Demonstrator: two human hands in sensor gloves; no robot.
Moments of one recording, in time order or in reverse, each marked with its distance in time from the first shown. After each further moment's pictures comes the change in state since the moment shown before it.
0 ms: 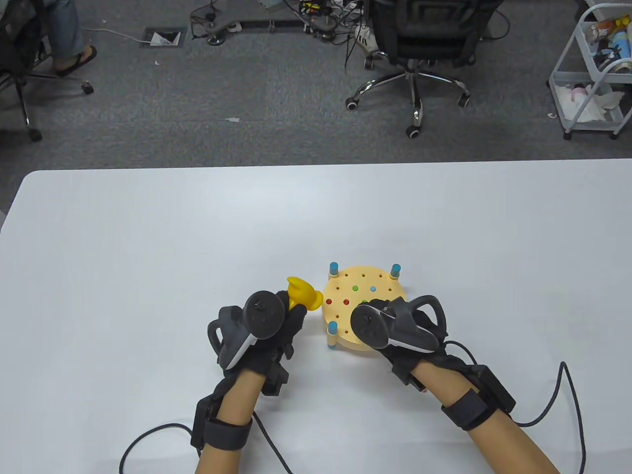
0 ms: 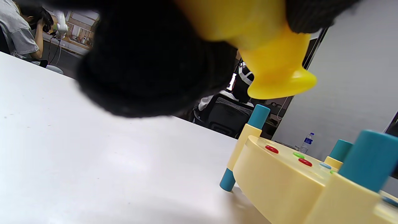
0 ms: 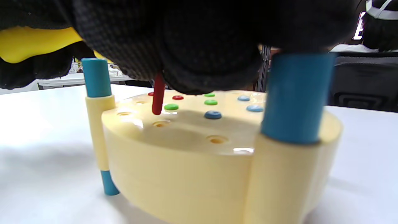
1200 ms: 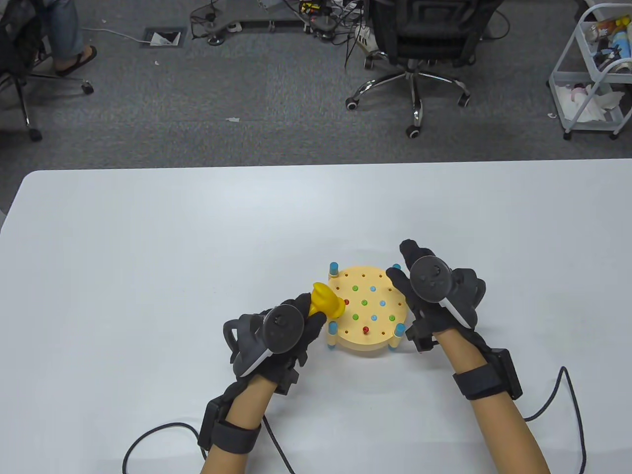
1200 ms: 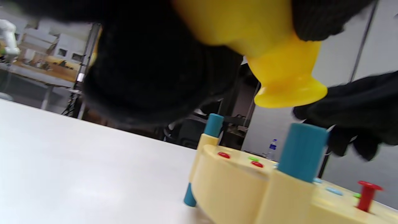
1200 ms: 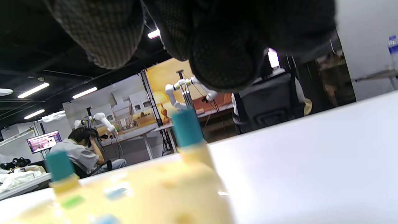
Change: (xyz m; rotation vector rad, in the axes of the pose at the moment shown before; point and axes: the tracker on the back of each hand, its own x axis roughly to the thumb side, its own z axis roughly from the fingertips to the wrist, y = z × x) left_hand 0.036 -0.003 0.012 0.118 -0.221 -0.054; right_hand -0.111 0.012 -0.018 -0.280 0.406 -0.326
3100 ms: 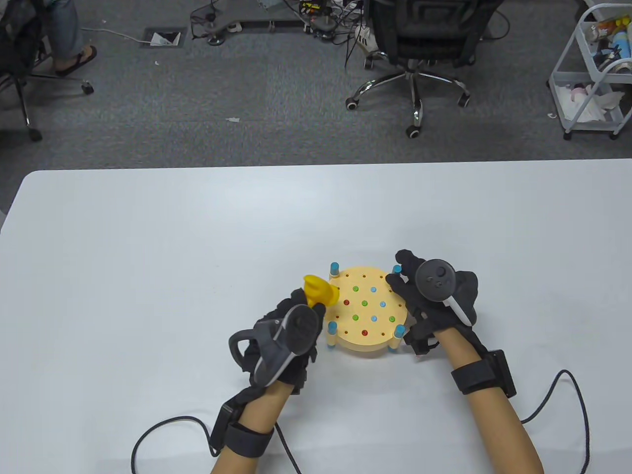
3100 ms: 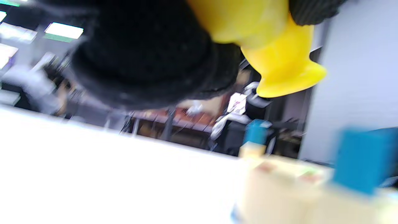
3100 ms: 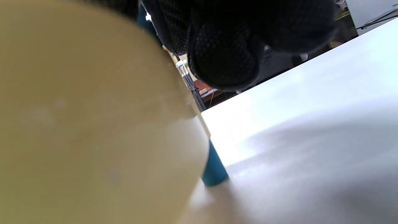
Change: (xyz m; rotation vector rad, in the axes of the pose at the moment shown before) left_hand -0.019 -0.013 -0.002 -0.027 0.358 -0.078; right_hand -0.034 0.039 -0.001 0.049 0.013 -0.170
